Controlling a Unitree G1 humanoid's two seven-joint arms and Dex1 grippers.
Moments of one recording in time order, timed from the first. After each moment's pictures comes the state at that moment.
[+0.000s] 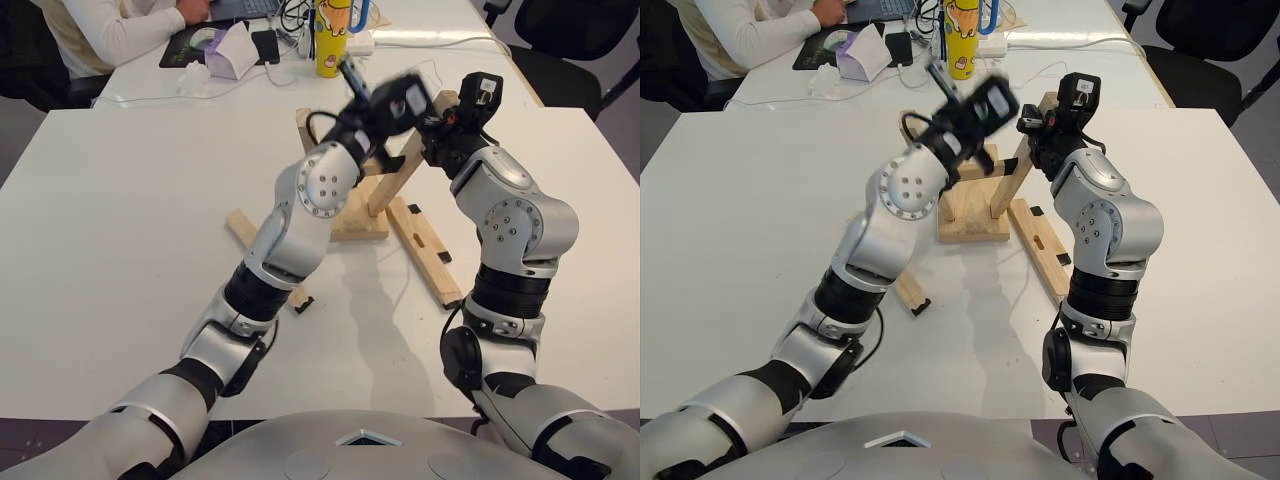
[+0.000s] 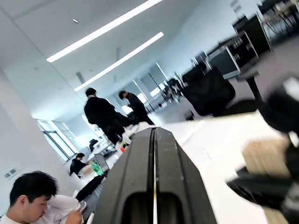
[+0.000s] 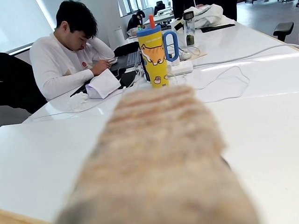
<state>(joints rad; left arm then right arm) -0.73 -0.10 -0.30 -0.22 0.46 0.47 -0.23 -0.60 -0.13 -0.22 -0.21 0.38 0.99 -0.02</state>
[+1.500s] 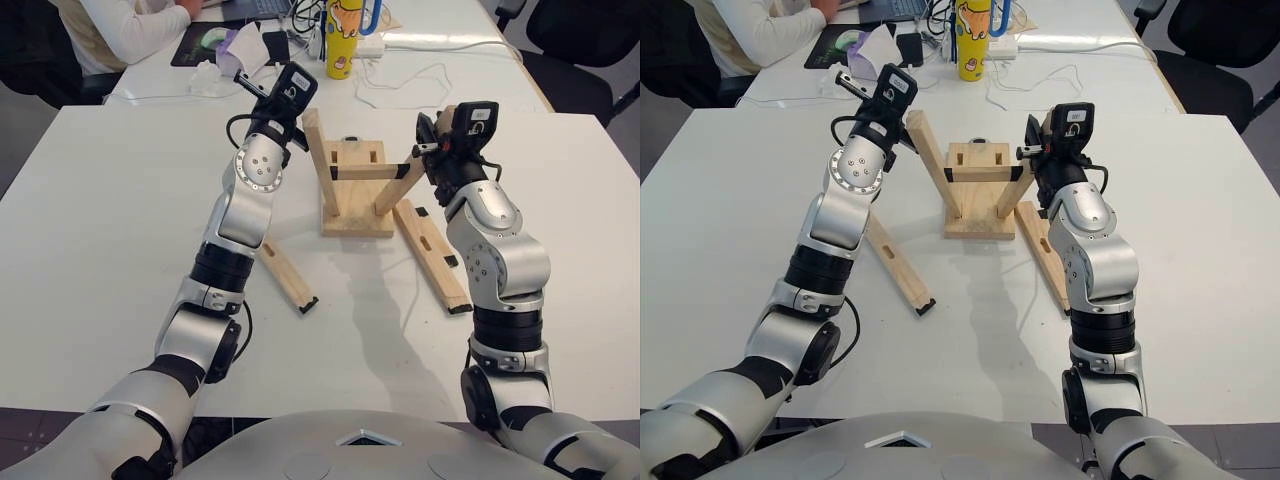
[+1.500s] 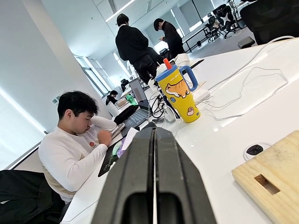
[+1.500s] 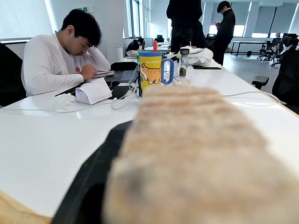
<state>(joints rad) -0.72 0.07 -0.19 0.23 0.39 0.36 -0.09 -0.39 -0.22 -0.01 -0.27 0.27 0.64 -0.04</state>
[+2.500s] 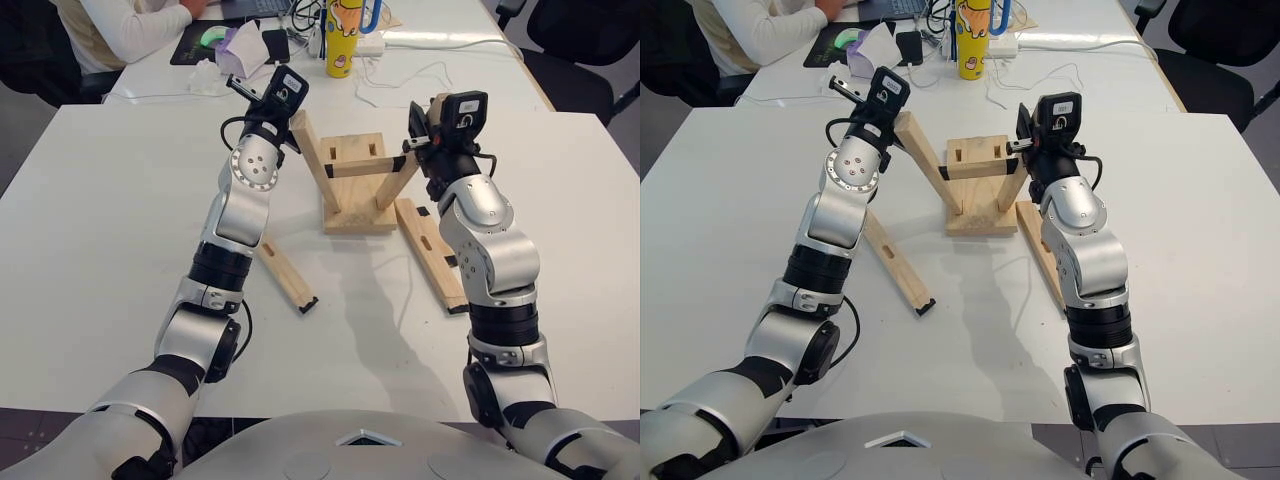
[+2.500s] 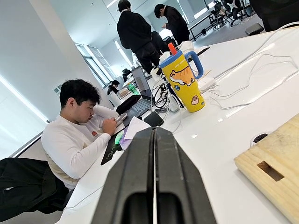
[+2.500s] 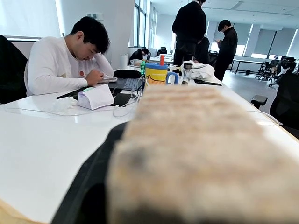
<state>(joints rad) -0.72 0.08 -0.17 0.23 0.40 0.41 -0.09 -0.42 -0.24 0.06 -0.23 0.22 0.56 -0.05</state>
